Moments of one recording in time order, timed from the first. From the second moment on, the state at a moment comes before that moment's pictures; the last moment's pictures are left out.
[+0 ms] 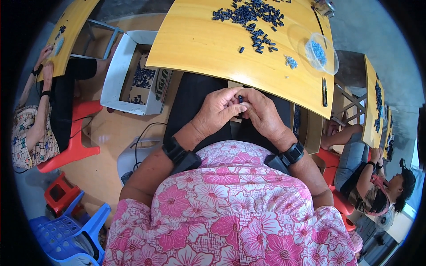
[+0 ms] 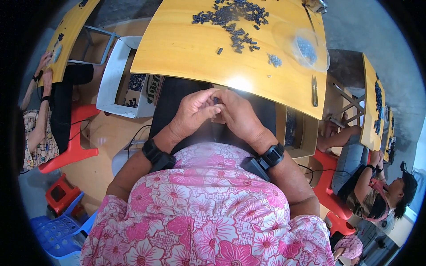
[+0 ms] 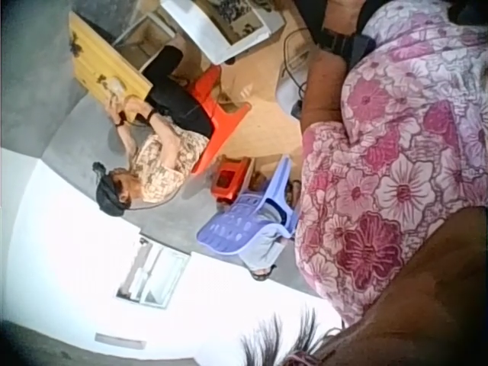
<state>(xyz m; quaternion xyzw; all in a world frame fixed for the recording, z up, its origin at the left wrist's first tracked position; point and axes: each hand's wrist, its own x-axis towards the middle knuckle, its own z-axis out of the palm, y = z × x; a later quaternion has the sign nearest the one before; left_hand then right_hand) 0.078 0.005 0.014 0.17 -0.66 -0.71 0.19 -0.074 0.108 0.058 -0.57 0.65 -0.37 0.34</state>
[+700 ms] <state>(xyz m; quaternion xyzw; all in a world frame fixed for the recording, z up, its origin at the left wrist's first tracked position) 0.066 0.008 0.020 0.18 -0.73 -0.64 0.18 -0.185 0.303 0.074 -0.24 0.79 -0.57 -0.03</state>
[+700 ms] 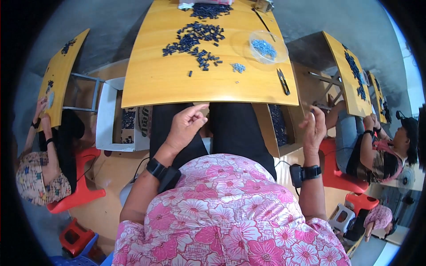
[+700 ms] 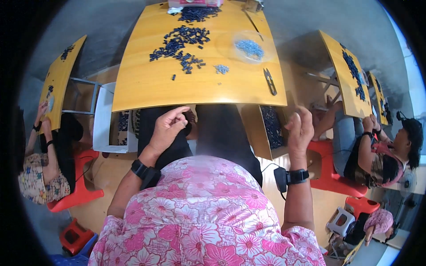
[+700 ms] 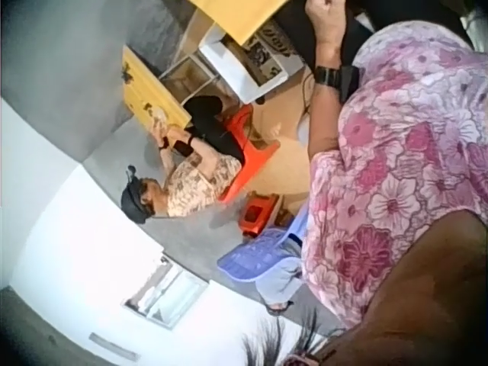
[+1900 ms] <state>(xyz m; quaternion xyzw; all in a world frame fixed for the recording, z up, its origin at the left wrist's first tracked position) 0.068 -0.002 0.033 0.17 -0.70 -0.68 0.17 -0.162 0.119 0.054 -0.52 0.81 -0.26 -0.04</state>
